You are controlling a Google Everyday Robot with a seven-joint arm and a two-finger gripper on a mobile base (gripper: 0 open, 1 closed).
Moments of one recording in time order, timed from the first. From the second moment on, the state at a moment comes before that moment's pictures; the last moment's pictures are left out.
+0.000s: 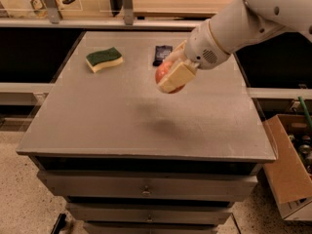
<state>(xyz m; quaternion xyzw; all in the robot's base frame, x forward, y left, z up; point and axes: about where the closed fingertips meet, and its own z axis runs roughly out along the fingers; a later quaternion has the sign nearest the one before) 0.556 -0.042 0.910 -0.60 0.71 0.20 0.31</state>
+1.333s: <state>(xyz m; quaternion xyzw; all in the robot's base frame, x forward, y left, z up) 0.596 0.059 0.978 -0.56 0.69 0.21 0.40</state>
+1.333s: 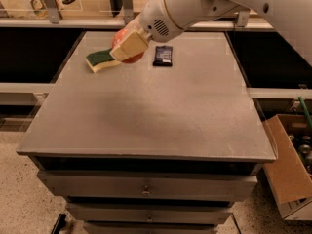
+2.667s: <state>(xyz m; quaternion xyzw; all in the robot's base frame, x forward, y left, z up) 0.627 0.092 0.906 -0.49 0.73 0.23 0.42</state>
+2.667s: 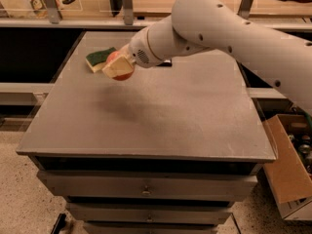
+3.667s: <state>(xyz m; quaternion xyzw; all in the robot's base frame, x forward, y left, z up) 0.678 0.119 0.855 -0.45 0.75 0.22 0.44</state>
